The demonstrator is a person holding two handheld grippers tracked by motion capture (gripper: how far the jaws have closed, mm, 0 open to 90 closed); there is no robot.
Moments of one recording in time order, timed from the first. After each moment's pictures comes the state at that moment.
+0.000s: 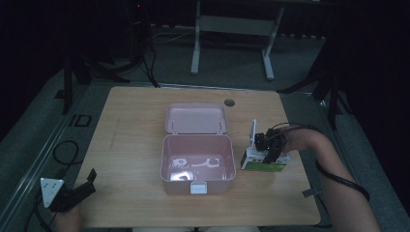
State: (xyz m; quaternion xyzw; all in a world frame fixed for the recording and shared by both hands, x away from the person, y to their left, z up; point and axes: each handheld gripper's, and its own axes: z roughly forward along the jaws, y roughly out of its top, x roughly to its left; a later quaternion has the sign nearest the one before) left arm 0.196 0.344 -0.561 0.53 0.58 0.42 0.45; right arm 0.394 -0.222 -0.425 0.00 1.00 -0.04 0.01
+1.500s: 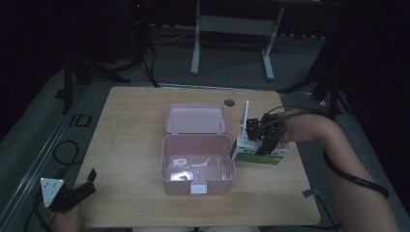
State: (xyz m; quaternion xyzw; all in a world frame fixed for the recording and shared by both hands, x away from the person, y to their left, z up) left arm 0.196 0.343 -0.561 0.53 0.58 0.42 0.45; right arm 0.354 -0.168 -0.319 0.02 1.00 -0.03 0.04
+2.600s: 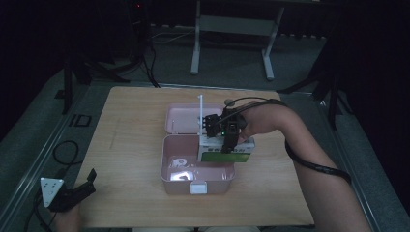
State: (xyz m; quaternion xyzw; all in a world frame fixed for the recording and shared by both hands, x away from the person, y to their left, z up) left arm 0.196 0.344 -0.561 0.53 0.58 0.42 0.45; right arm 0.345 -0.069 -0.302 -0.03 1.00 -0.03 0.02
